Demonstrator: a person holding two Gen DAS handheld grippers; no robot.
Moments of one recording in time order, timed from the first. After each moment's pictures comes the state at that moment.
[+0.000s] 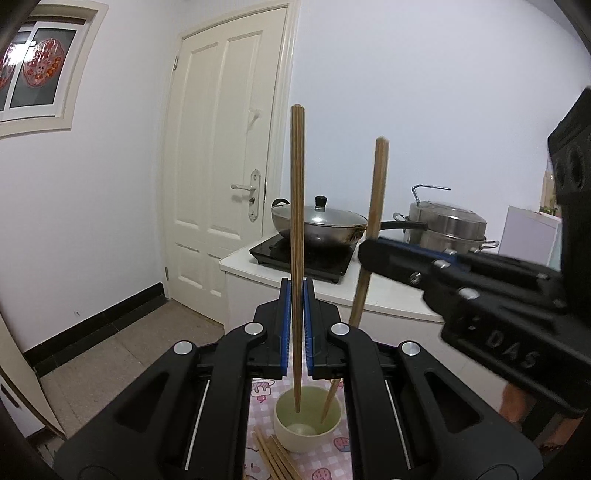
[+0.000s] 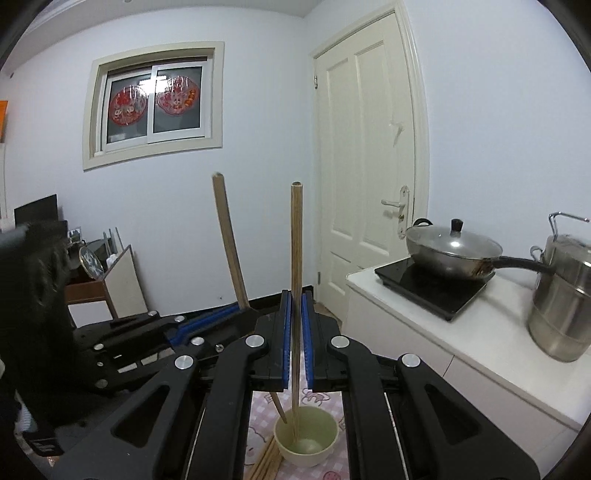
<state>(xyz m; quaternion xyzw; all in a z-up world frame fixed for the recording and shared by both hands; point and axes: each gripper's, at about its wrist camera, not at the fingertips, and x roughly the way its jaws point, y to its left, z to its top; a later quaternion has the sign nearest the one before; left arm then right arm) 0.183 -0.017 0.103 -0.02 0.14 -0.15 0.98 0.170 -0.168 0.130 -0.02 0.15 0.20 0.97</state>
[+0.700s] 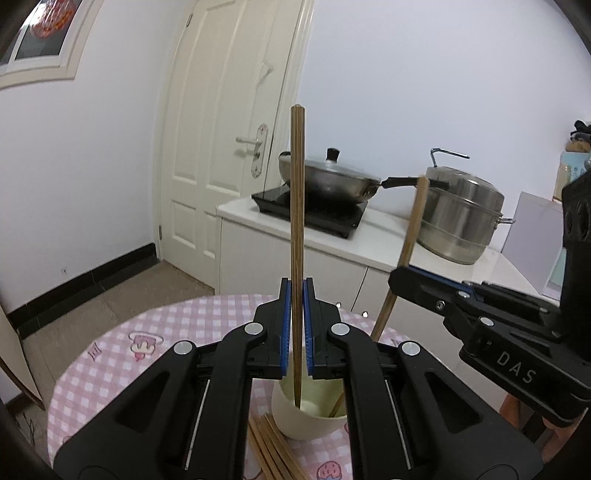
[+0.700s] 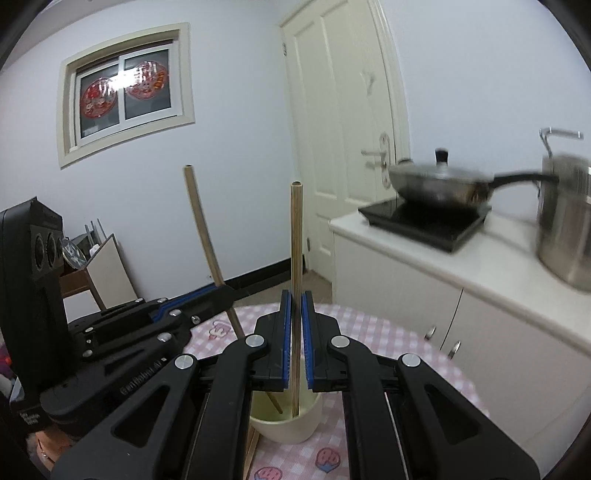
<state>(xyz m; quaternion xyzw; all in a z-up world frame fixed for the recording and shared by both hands) 0.222 -0.011 0.023 -0.06 0.20 -0.15 0.97 0.197 -0.192 0.031 0.03 0.21 0.18 0.96</state>
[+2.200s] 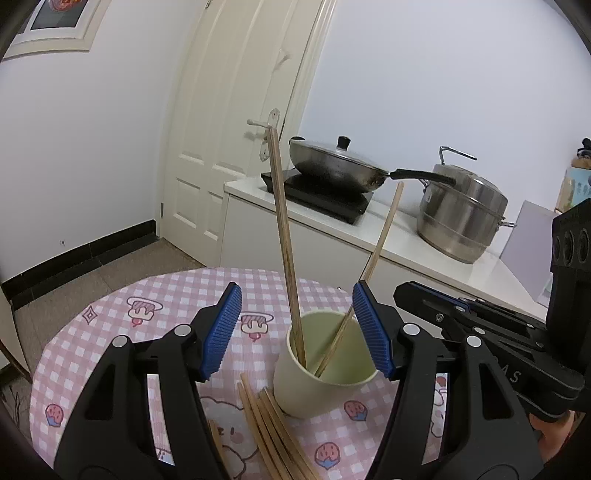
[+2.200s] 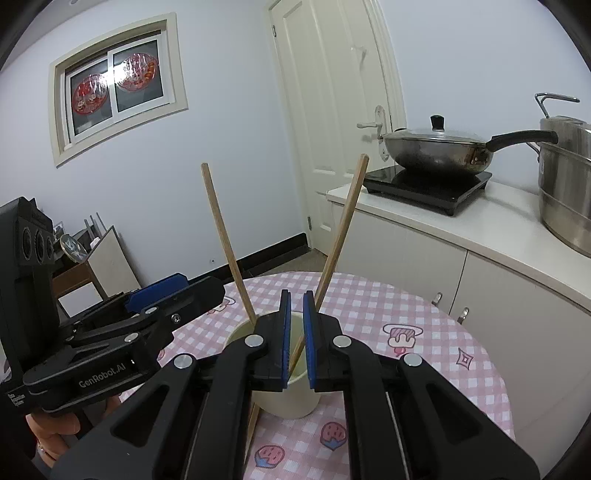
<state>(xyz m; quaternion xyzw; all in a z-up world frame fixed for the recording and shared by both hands) 0.213 0.001 0.002 -0.09 0.22 -0.14 0.96 0.195 -0.197 0.007 0.05 0.25 0.18 0.95</state>
